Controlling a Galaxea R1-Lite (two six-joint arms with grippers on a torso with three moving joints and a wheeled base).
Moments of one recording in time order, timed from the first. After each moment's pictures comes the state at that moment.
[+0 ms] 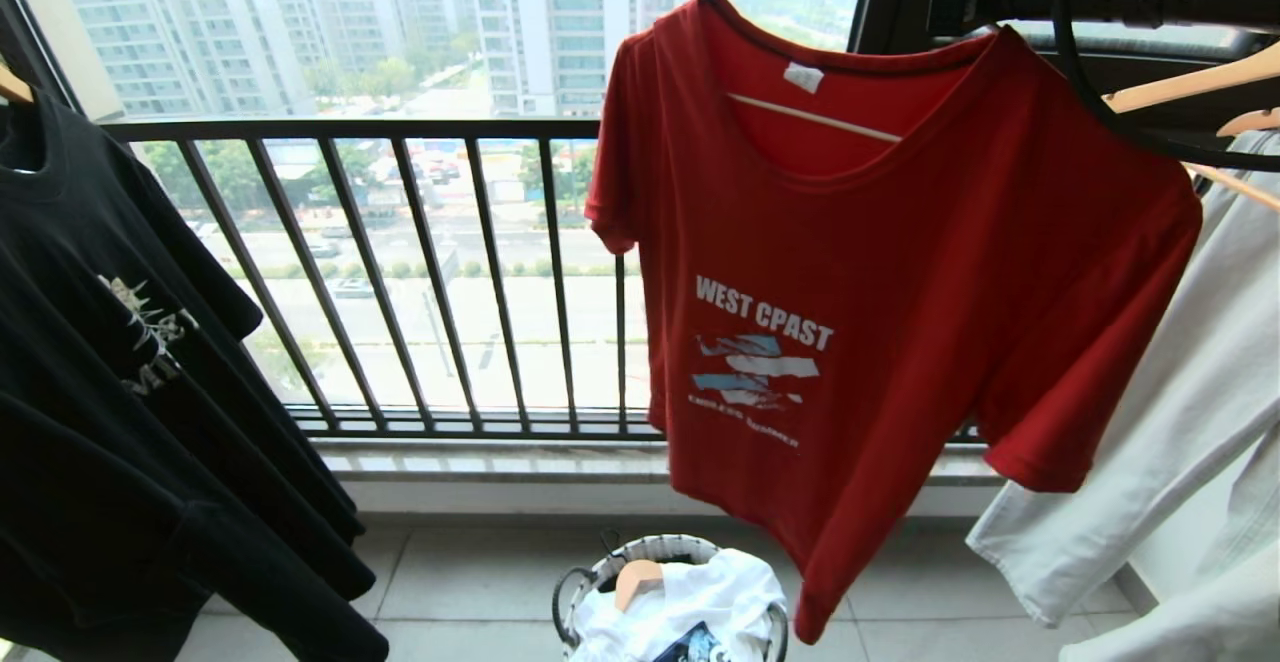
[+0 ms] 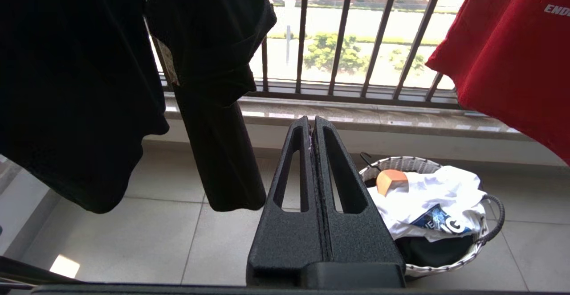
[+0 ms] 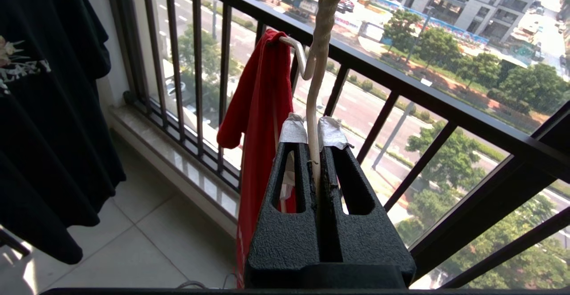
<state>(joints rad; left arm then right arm) 0.00 0.00 0.00 0.01 0.02 -0.05 0.44 1.71 -1.96 0.17 0.17 -0.21</state>
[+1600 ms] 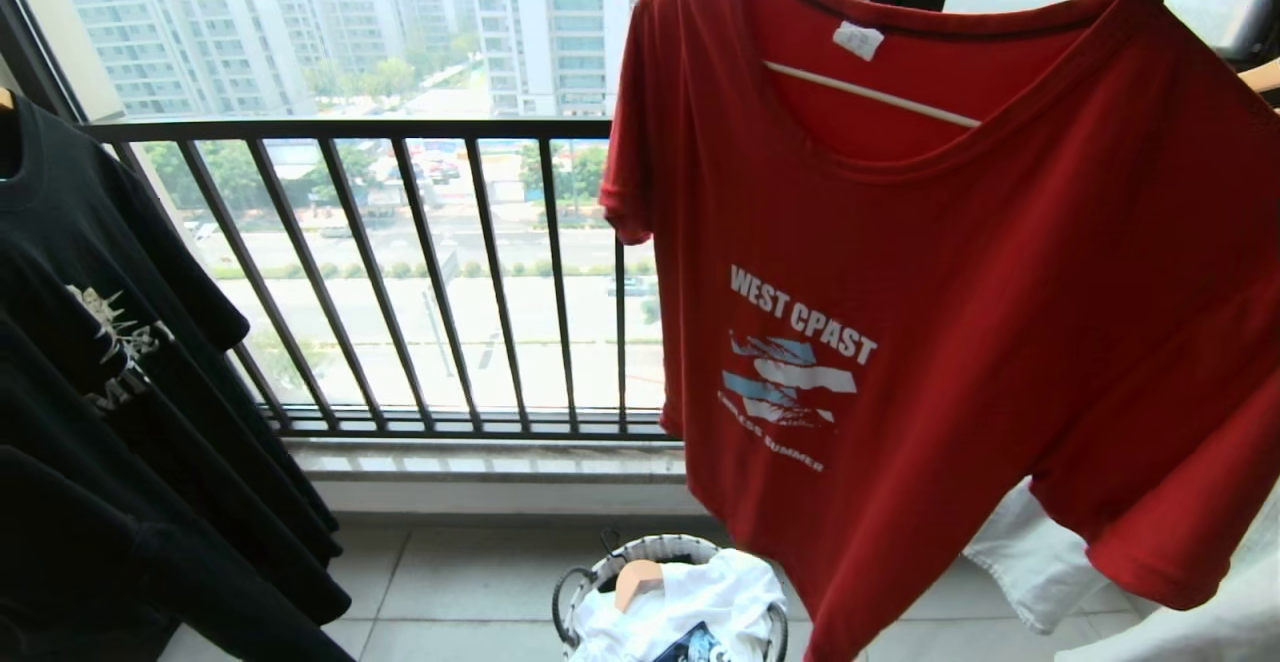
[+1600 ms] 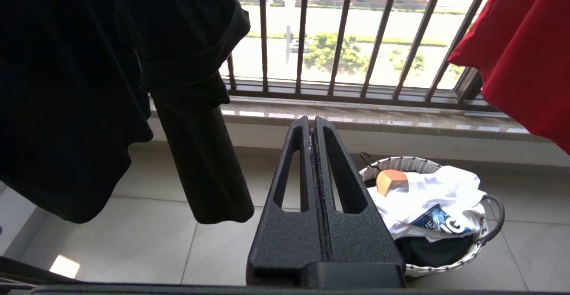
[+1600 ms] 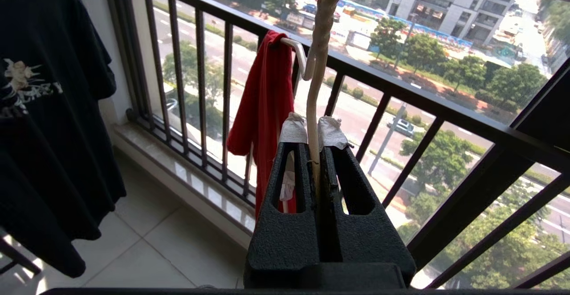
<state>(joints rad) 0.00 0.00 0.00 0.01 0.02 -0.05 0.56 1.52 -1.81 0.16 0.00 -0.19</state>
